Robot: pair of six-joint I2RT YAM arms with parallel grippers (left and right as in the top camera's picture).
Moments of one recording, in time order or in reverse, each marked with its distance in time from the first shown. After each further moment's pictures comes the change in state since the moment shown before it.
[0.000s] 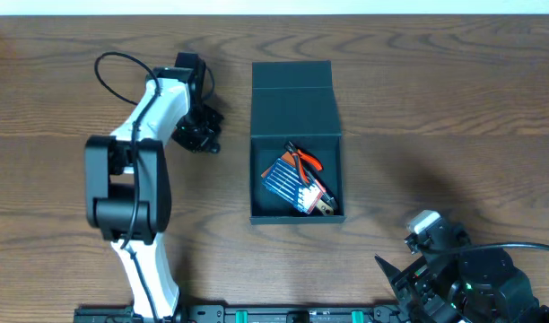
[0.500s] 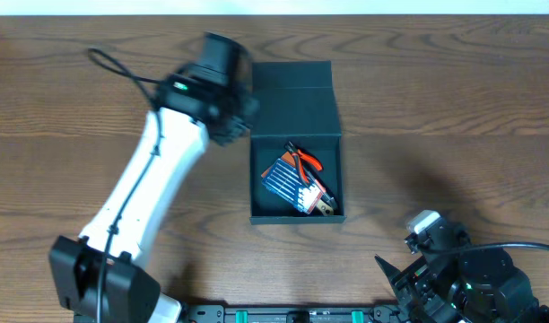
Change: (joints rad) left arm -0.296 -0.430 -0.001 0.006 -0.062 -0.114; right arm 0.000 0.000 0.000 0.000 0.000 0.000
